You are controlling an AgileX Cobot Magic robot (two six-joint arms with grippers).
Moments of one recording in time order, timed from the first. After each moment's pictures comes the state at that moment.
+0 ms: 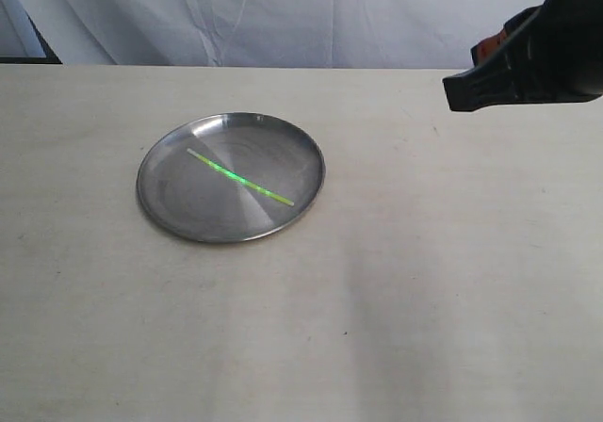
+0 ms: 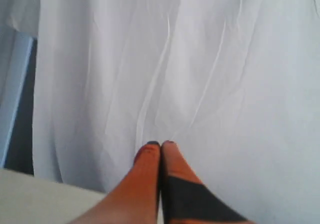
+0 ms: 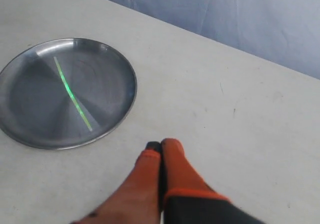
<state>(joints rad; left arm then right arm) -0.19 0.36 -0.11 -0.28 -0.42 -0.05 0.45 1.07 -0.93 -0.31 0.58 0.22</state>
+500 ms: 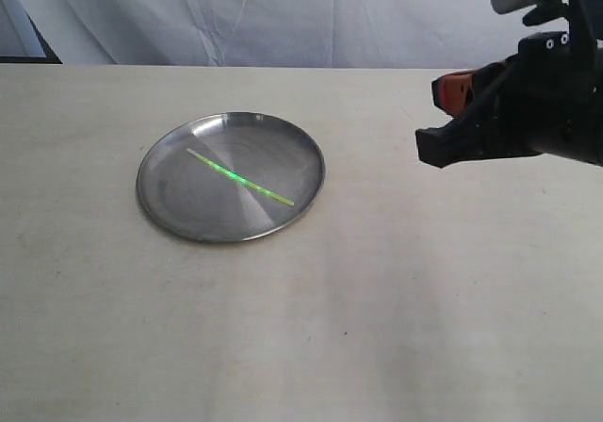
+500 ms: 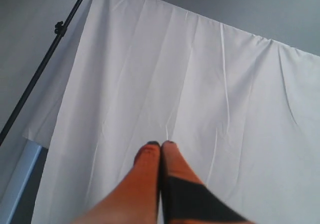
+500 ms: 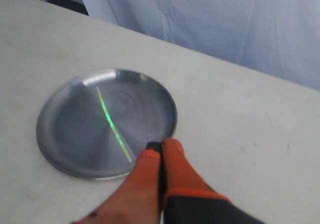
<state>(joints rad) -0.09 0.01 -0.07 -0.27 -0.48 -0.05 0.45 1.03 -0.67 -0.30 0.16 0.28</state>
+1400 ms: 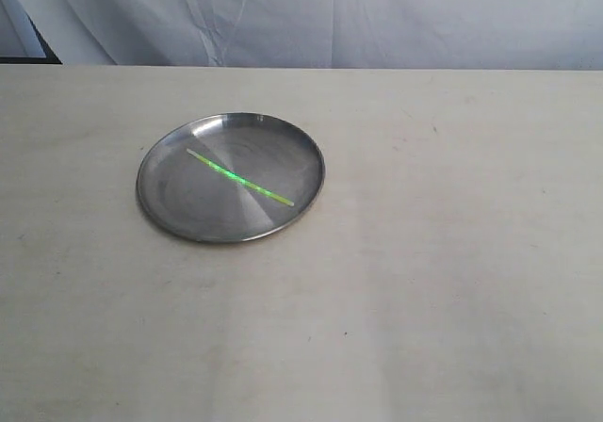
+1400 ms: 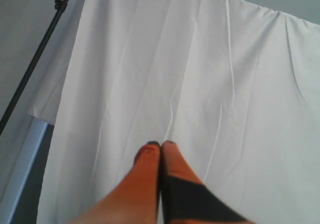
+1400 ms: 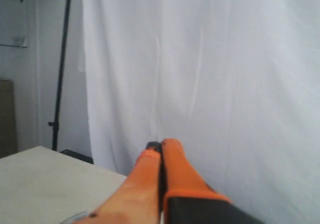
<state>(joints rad) -0.09 0.01 -0.03 -0.26 -0.44 -0.05 0.38 0.39 -0.46 -0.31 -0.01 0.24</state>
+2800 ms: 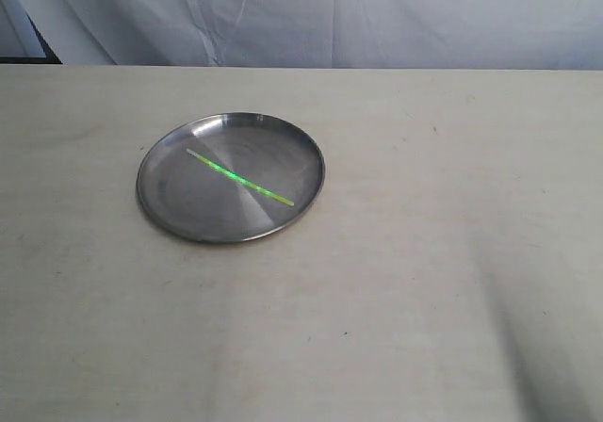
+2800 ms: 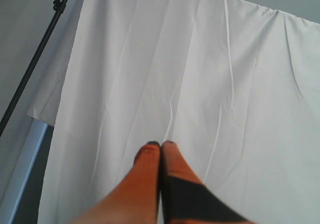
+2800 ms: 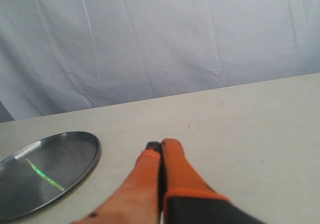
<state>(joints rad) -0.09 0.01 -0.03 -0.25 -0.44 -0.05 0.05 0.01 -0.01 -0.05 0.16 0.24</state>
